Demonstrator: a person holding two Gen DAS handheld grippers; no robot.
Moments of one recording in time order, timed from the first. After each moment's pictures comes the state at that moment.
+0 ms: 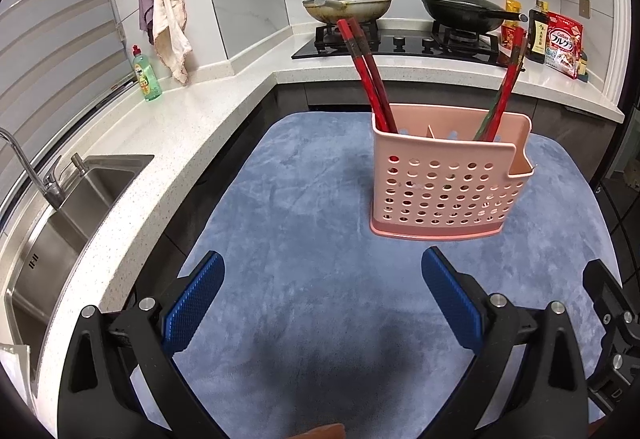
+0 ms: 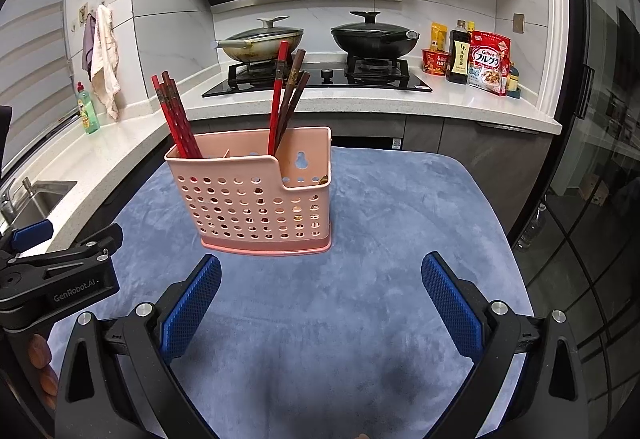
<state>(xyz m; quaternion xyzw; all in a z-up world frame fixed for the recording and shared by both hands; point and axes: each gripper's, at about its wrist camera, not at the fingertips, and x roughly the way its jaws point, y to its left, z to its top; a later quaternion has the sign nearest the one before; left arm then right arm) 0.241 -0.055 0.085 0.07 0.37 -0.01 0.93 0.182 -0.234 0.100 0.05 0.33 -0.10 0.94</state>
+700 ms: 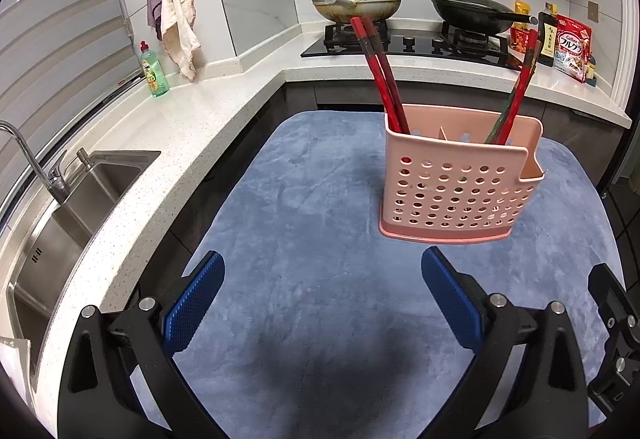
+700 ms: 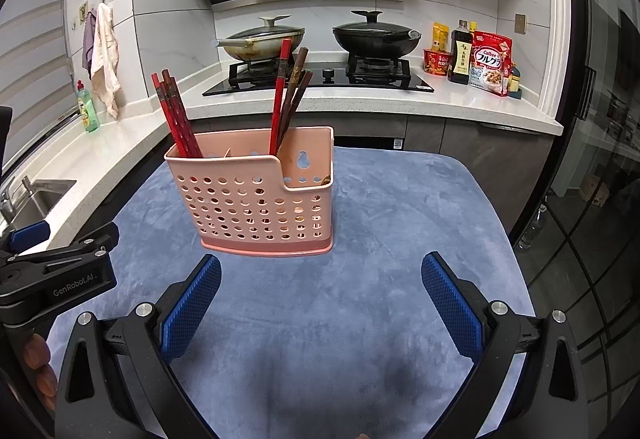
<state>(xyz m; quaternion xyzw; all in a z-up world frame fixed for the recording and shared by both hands) 0.245 -0.051 0.083 0.07 0.37 0.00 0.93 0.185 -0.234 0.097 0.05 0.33 -0.10 0.94</state>
